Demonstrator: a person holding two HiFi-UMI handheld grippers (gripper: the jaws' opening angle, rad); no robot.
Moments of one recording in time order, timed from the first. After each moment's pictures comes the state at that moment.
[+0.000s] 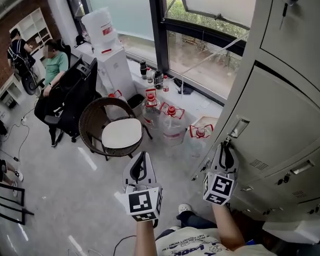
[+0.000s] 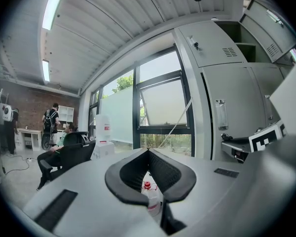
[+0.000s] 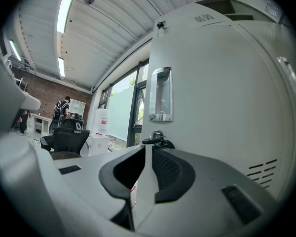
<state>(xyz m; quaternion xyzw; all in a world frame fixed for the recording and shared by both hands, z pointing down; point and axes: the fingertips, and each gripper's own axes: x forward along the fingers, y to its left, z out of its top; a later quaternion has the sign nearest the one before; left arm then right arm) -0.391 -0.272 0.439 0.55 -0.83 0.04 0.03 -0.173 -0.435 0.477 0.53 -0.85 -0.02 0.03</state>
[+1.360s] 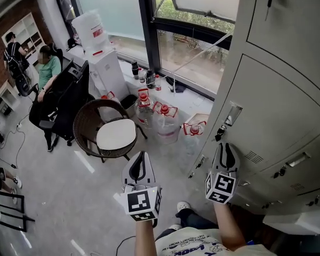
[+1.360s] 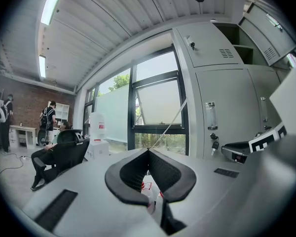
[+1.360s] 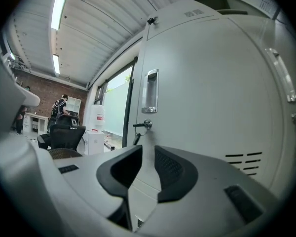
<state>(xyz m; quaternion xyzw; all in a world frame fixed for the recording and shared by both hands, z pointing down) -0.372 -0.281 0.438 0.58 -0.81 0.04 0.04 -0.137 -0.438 0.490 0.55 -0.83 0.00 0.05</state>
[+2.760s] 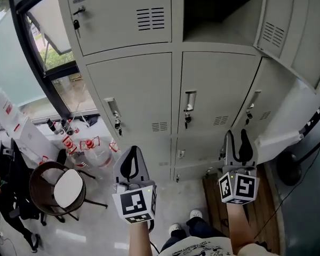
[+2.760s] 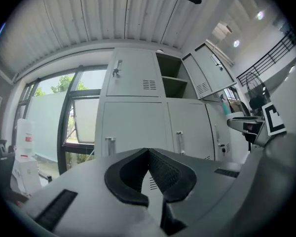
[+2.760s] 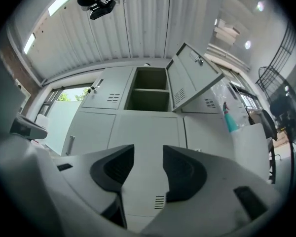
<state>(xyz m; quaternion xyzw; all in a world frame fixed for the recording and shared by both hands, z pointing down) -0.097 -0.268 0.339 0.82 -0.57 -0.01 -0.05 0.193 -0.205 0.309 0.77 -0.62 -0.12 -0.07</state>
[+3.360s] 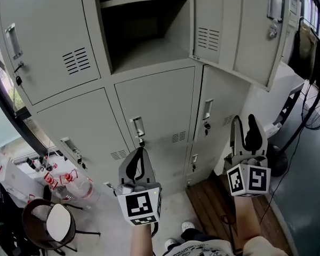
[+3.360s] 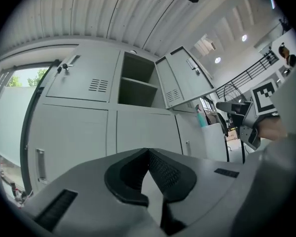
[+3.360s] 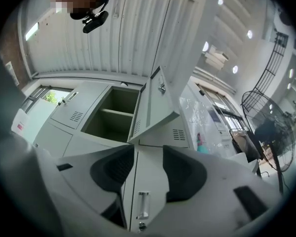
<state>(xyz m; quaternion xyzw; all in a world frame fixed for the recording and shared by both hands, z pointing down) 0.095 -0.267 0.293 0.89 -0.45 -0.04 -0.08 0.348 -0.144 0.204 0.81 -0.54 -0.21 -0.13</state>
